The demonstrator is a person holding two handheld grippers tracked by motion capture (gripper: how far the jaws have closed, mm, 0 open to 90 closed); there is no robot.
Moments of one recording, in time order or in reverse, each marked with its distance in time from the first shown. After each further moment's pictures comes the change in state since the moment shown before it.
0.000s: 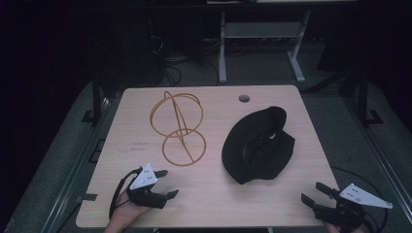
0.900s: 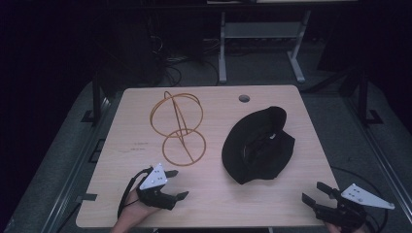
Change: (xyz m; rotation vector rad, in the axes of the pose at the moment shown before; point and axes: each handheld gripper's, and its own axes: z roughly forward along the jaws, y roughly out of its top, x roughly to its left) left arm -0.018 0.022 0.017 -0.010 -0.062 0.044; right arm 0.001 0.001 -0.003 -0.014 -0.001 0.002
